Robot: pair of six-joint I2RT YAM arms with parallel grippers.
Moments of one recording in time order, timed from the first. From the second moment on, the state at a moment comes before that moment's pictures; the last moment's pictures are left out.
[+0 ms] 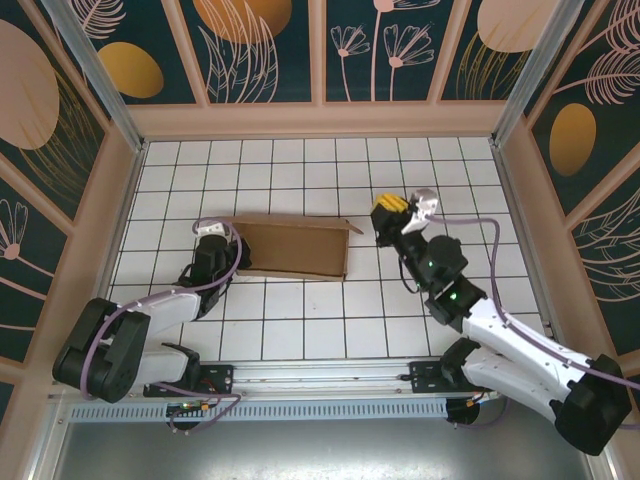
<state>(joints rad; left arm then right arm) -0.36 1.30 0.33 0.43 -0.07 -0.63 0.73 0.88 0.57 0.43 0.23 0.32</state>
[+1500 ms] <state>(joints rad) -0.36 0.92 0.79 -0.27 -0.20 -0.66 0.91 1.57 0.91 -0.05 0.05 0.54</state>
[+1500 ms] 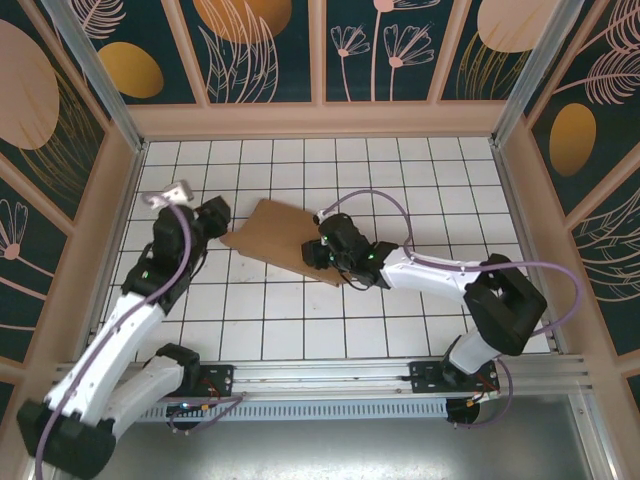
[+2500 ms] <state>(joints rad) -0.23 1.65 0.91 -0.18 0.10 -0.44 0.56 1.38 0.70 -0.09 -0.15 0.58</state>
